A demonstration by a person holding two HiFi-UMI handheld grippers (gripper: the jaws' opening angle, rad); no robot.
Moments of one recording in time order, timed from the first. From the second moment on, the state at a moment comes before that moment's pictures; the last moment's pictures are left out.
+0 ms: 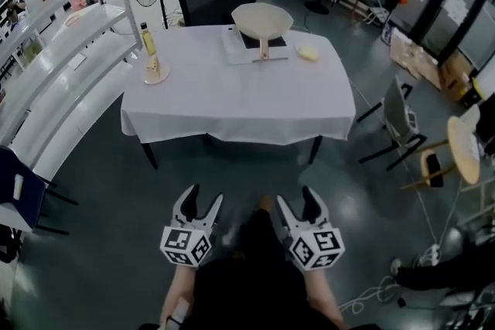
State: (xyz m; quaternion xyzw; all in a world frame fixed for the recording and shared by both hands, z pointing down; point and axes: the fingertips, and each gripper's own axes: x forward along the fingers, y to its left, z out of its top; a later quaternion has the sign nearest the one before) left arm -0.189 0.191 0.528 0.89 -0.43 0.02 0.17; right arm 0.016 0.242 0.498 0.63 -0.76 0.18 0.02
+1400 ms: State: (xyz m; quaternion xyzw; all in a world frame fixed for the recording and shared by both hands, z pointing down) left arm -0.053 -0.109 0.519 0.86 -0.48 0.01 0.17; right arm 0.159 -0.076 0.503 0.58 -0.79 0.20 0.01
